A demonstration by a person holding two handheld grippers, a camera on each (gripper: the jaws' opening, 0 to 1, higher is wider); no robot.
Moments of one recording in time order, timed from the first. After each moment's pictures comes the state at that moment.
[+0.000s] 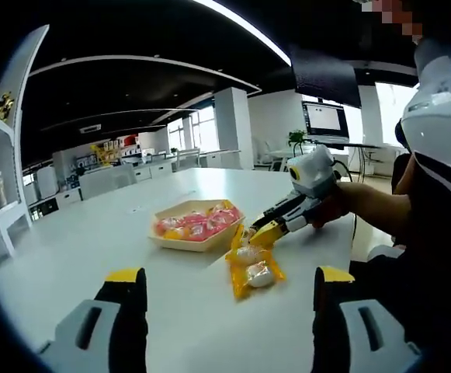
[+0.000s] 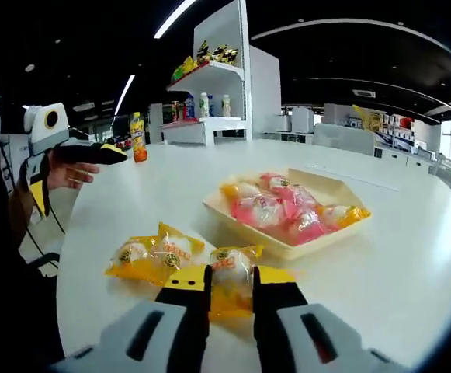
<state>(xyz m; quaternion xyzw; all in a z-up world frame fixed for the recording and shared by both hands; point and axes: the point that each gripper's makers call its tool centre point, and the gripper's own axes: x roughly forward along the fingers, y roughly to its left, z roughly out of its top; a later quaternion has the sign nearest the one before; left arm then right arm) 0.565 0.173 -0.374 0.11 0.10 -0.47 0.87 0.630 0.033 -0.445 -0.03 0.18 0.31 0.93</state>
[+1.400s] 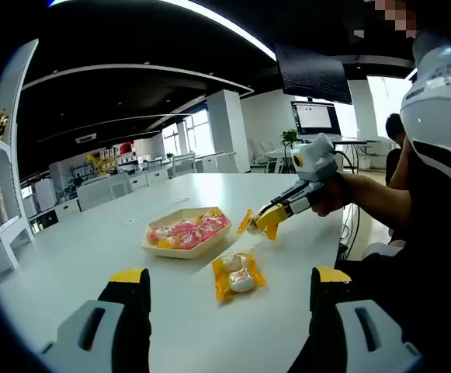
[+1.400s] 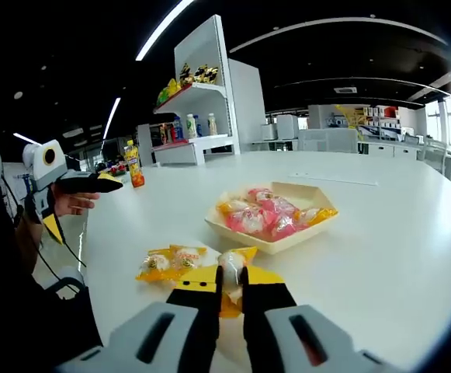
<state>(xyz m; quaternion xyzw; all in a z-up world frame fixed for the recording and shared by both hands) 0.537 0.165 -0.358 0.13 0.08 -0.48 0.87 0.595 -0.001 -0.406 0.01 0.16 0.29 0.94</state>
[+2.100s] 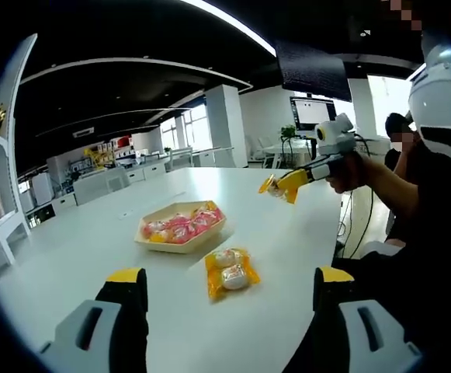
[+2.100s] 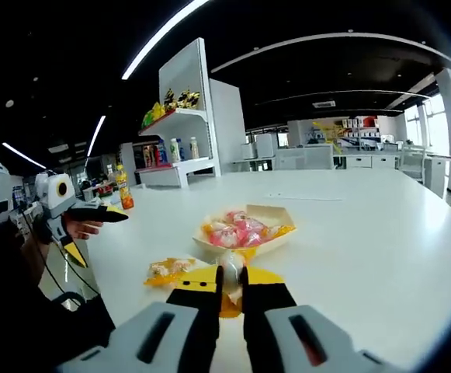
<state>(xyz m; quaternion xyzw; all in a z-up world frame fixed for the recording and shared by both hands) 0.535 0.157 -0.368 0.12 0.10 -0.48 0.86 0.558 -0.056 -0.361 0.04 0.11 0.23 0.97</state>
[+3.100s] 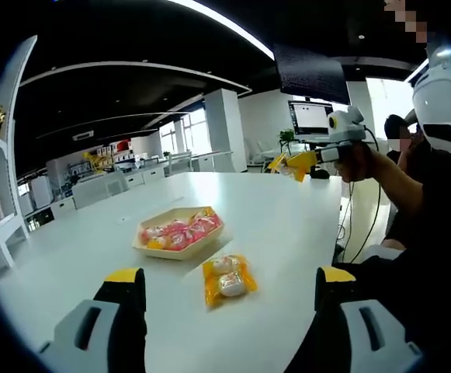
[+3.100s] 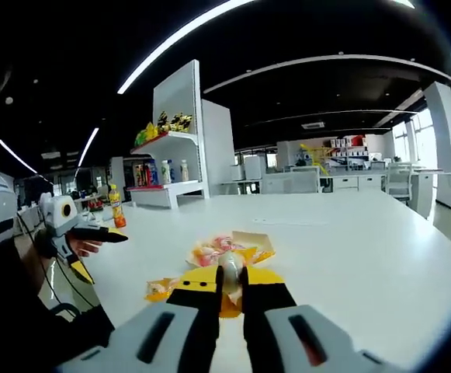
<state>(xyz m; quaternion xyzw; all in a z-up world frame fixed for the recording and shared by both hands) 0.534 0.151 -0.362 0.12 0.08 -0.49 0.86 0.539 -0.082 -0.316 0.04 0.06 0.19 0.98</state>
